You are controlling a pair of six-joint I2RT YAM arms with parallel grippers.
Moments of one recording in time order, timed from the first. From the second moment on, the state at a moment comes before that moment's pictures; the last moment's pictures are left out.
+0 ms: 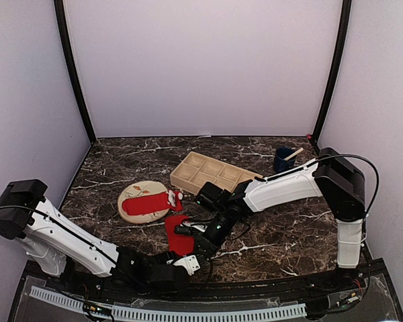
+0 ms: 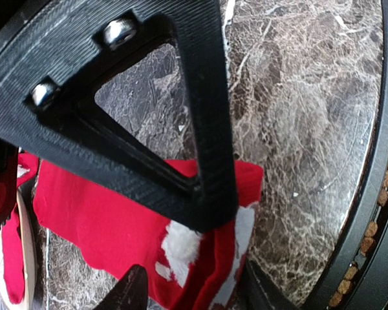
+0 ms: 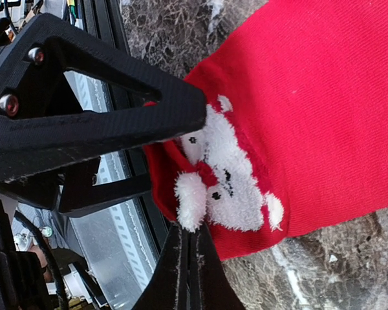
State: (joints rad) left arm -1.58 1.64 0.71 -0.18 -0.64 -0.16; right arm 1.07 2.02 1.27 -0.47 -0.80 0.19
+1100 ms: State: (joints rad) left arm -1.52 1.65 0.74 -0.19 -0.43 -0.24; right arm 1.07 2.02 1.28 -0.48 -0.78 0.20
